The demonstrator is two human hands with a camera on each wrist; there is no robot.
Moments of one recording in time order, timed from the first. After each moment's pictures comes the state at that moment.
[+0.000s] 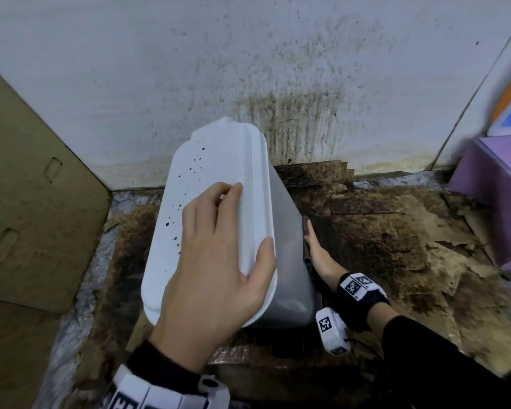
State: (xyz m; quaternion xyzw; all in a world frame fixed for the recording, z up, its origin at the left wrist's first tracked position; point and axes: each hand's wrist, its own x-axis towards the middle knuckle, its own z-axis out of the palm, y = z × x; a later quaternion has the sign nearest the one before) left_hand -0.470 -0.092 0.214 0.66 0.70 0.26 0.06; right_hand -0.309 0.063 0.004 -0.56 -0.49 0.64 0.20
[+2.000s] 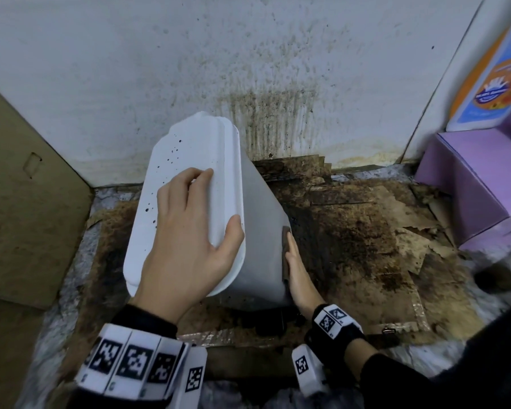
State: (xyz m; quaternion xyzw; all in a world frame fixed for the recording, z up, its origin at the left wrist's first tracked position) left_hand -0.480 -0.094 0.210 0.65 0.70 0.29 0.04; right_hand -0.299 -0.030 -0.003 -0.52 -0.57 0.56 0.30
